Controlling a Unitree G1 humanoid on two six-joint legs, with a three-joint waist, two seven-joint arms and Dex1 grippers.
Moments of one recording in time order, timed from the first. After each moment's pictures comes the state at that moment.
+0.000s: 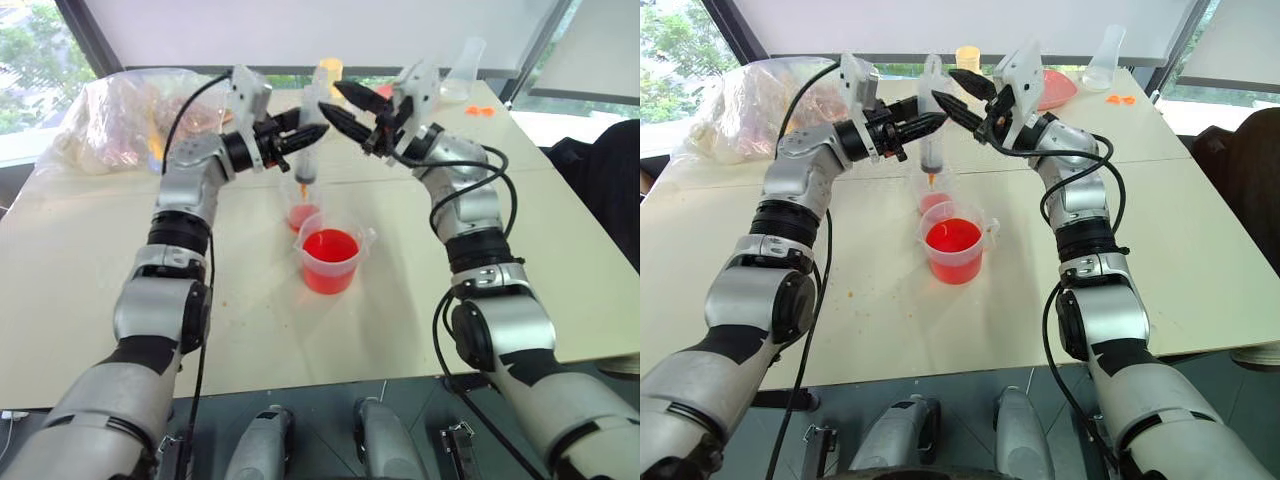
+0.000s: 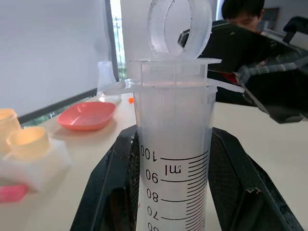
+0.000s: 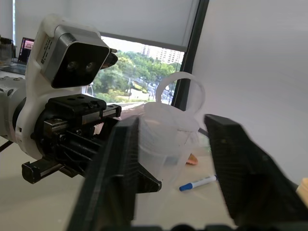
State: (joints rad) left arm -1.19 0.31 0.11 0.84 -0.27 0.06 -1.03; right arm -1.11 -0.25 -0.06 0.66 0.23 -0.14 0.88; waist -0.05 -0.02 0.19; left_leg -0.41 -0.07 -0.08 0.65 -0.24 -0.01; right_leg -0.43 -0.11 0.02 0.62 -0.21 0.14
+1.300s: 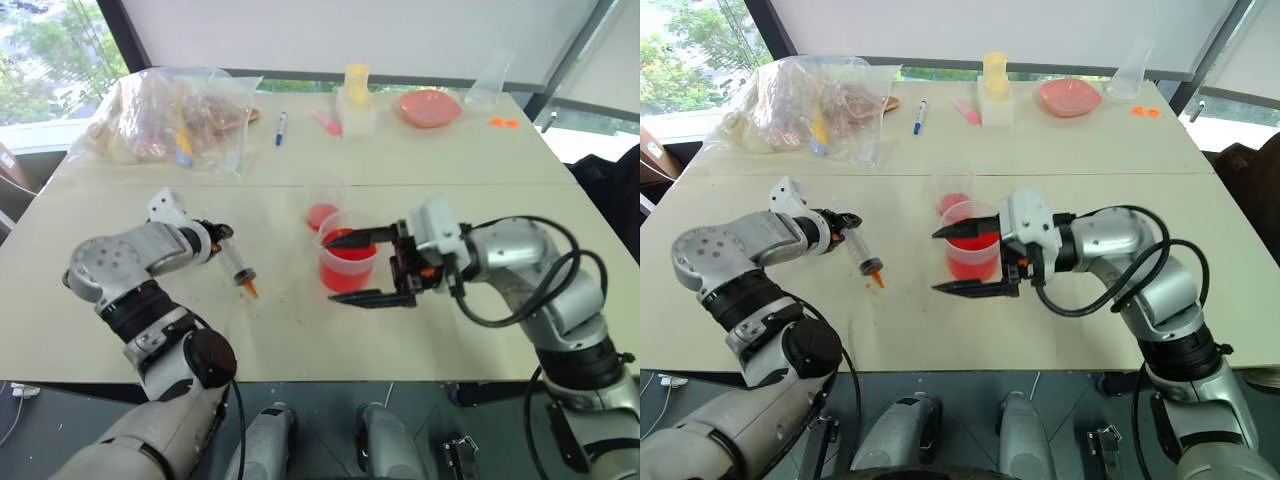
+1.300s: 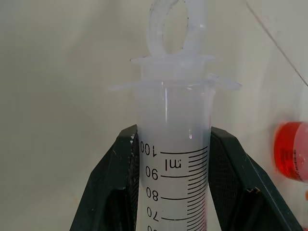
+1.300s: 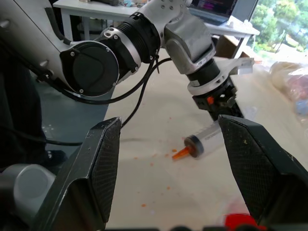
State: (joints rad) left arm -0.87 0.07 0.92 -0.01 -0.72 1.61 0.54; right arm -0.52 -0.65 0.15 -0.42 0.57 0.47 1.14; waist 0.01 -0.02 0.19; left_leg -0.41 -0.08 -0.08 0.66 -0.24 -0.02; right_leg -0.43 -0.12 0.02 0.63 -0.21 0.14
